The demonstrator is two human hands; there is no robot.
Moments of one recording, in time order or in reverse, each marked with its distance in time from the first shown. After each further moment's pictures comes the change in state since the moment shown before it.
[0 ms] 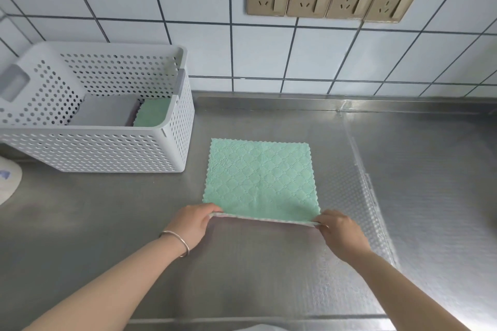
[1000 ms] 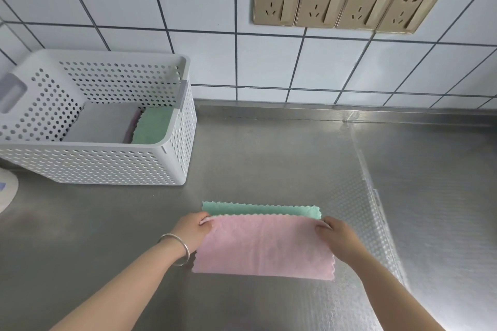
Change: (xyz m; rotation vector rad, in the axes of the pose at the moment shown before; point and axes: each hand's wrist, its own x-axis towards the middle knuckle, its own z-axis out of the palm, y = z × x) left_hand 0.019 0.014 -0.024 -0.243 -0.169 -0.383; right_hand 0.037 -0.022 -0.020 0.487 -0.224 0.461
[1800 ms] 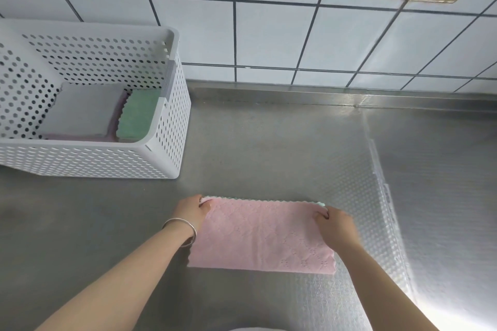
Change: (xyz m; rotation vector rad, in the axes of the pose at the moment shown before) left_hand 0.063 -0.008 0.015 0.012 0.086 -0.158; right_hand 0.038 -0.004 0.018 -0.243 0.120 0.082
